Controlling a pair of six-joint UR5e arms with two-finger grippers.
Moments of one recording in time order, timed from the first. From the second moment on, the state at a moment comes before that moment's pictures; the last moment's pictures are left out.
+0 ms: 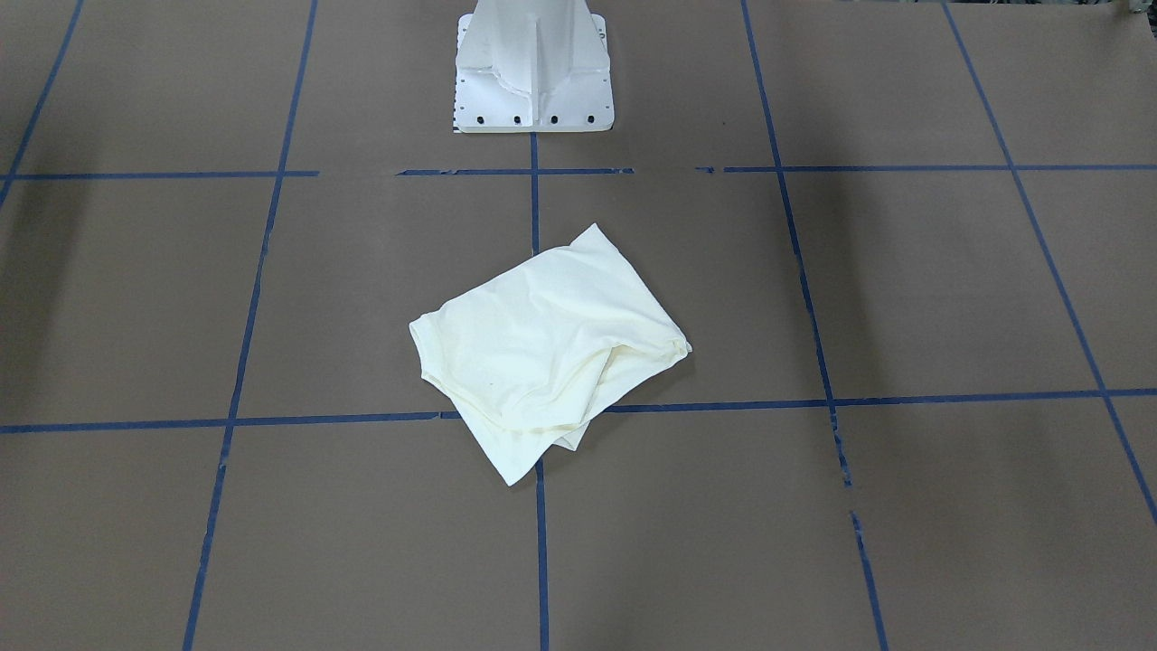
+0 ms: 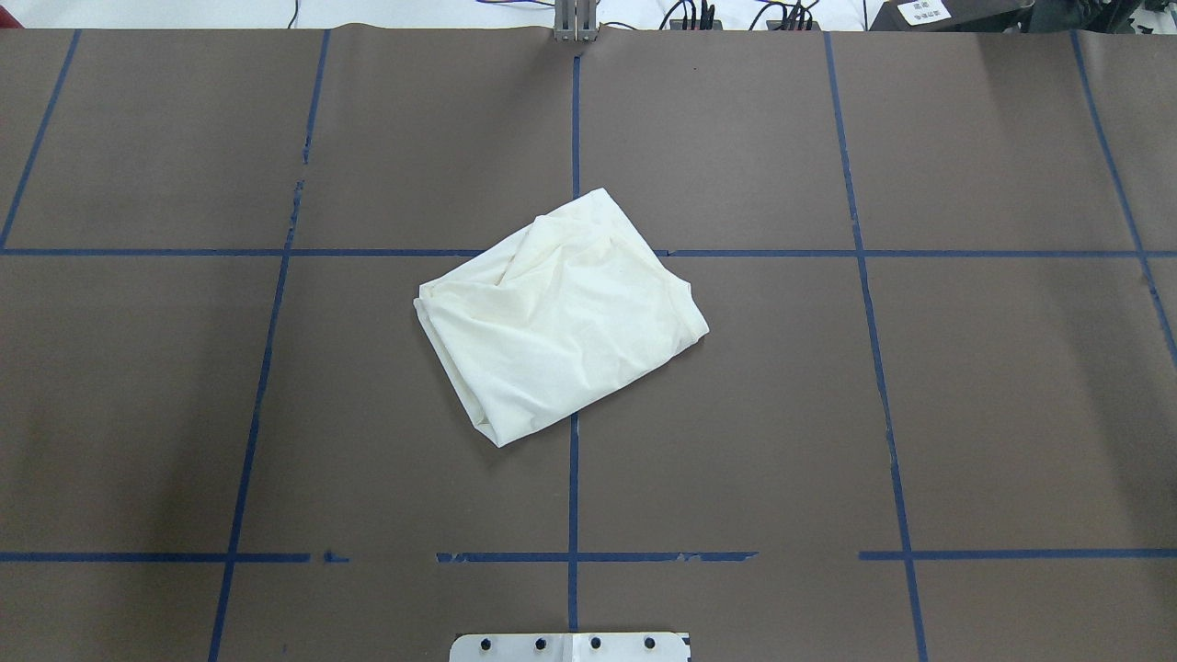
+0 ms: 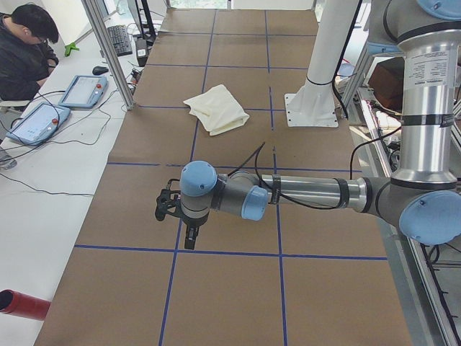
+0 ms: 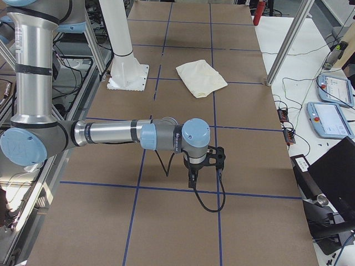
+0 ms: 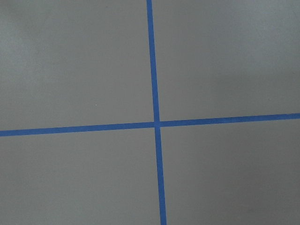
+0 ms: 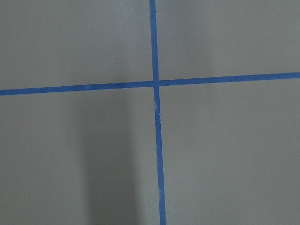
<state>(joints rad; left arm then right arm) -1.57 -1.51 -1.66 -1.80 -2.37 -0.12 1.62 -1.66 1.76 -1.67 2.38 0.04</state>
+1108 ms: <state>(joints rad) -1.57 -1.51 -1.66 -1.80 -2.37 -0.12 1.57 -1.66 1.75 -1.66 2.37 0.04</state>
